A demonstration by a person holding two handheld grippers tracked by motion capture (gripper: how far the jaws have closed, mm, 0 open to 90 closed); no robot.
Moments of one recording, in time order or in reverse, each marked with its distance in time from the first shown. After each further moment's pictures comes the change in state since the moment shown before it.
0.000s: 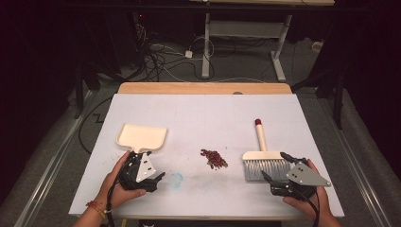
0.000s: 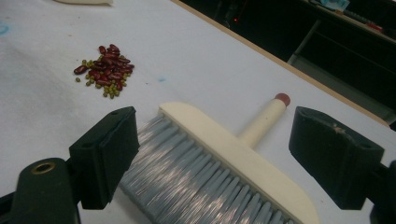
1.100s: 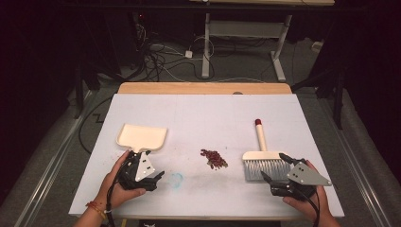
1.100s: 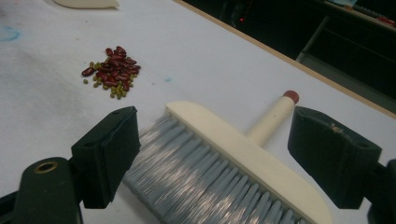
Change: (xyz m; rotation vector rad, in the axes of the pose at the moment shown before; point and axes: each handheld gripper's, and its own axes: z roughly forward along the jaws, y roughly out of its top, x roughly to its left) left arm 0.002 0.001 -0.003 -0.008 0.016 -0.014; right arm -0.001 -0.003 0.001 -0.003 0.033 0.025
